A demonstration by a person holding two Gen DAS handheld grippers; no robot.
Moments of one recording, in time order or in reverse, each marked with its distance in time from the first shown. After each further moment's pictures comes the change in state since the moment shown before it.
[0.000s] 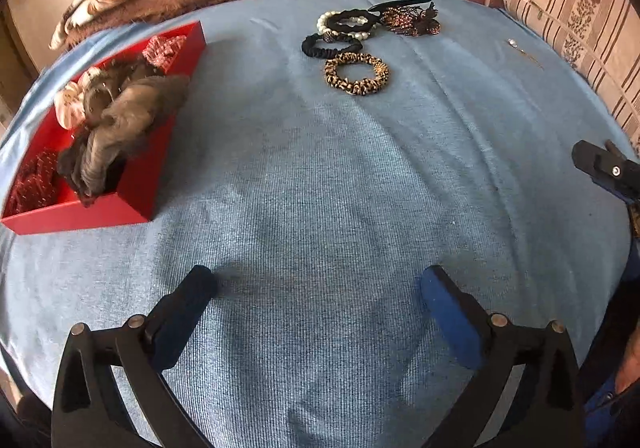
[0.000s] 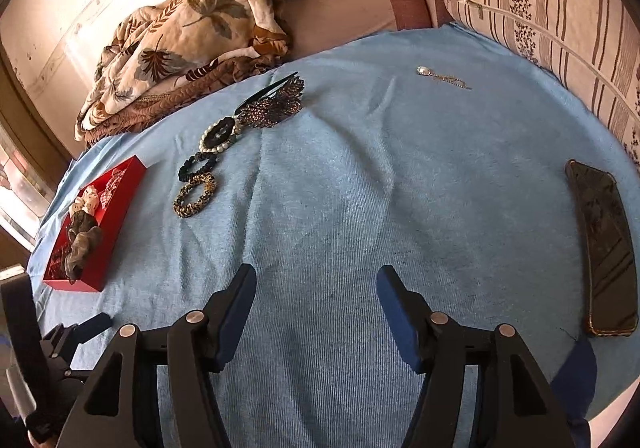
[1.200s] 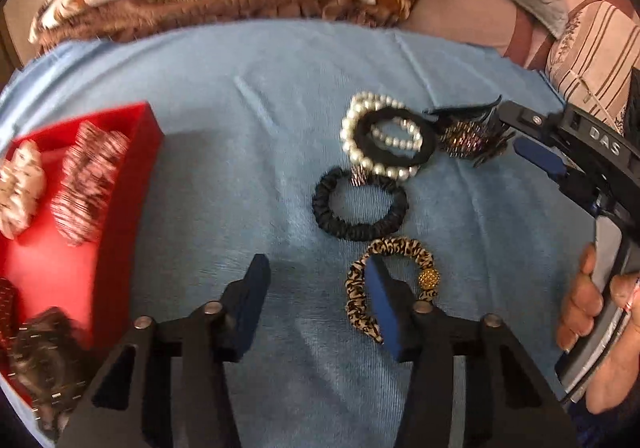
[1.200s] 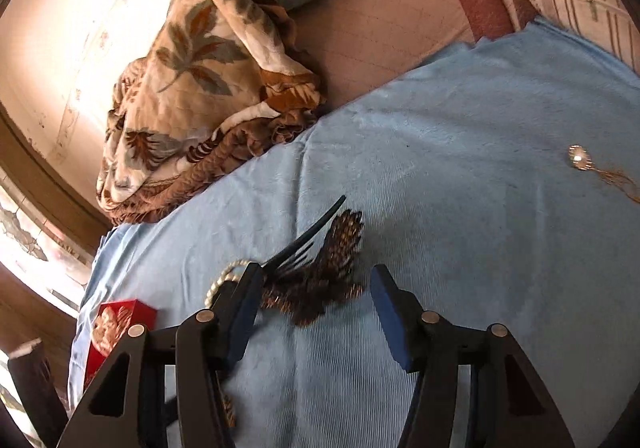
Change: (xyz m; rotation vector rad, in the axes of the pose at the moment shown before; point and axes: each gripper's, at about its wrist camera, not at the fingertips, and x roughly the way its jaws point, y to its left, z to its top) left arm 0.076 0.025 0.163 -0.121 0.011 -0.072; right arm 0.161 0.004 0.171 0.107 -0.040 0.242
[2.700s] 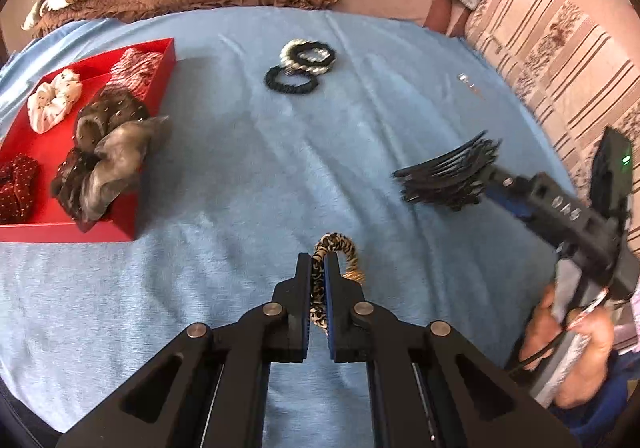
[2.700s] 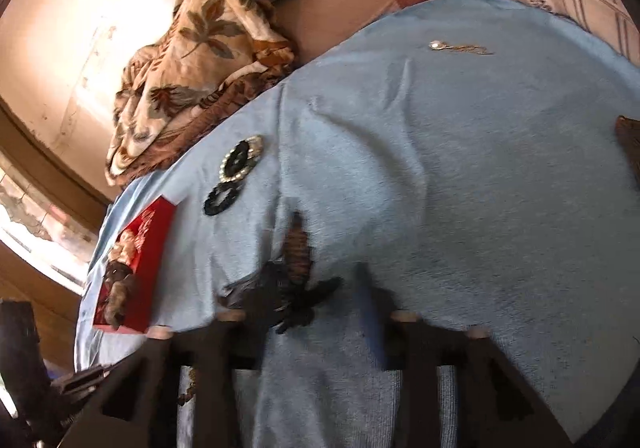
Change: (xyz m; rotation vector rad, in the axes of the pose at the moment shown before) left arm -0.106 -0.004 -0.137 0.074 0.006 -0.133; right arm -0.147 -0.008 -0.148 0.081 0.014 -0.057
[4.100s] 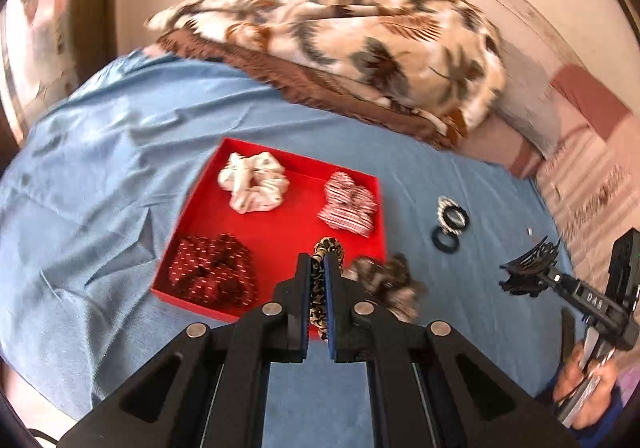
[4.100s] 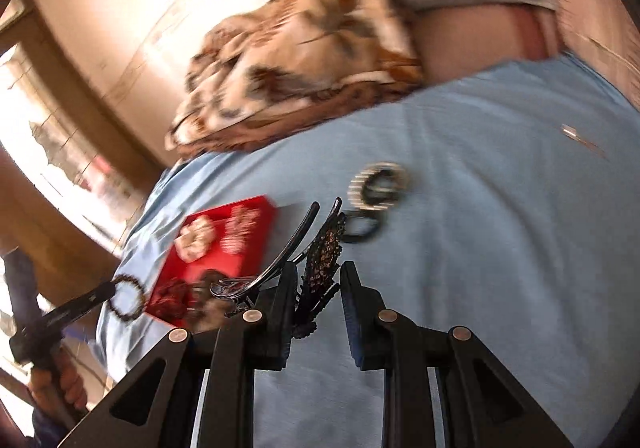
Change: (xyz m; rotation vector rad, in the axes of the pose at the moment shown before) left arm -0.135 0.203 0.045 -0.299 -0.272 0.104; right arm 0.009 0.166 0.036 -0.275 0.073 0.182
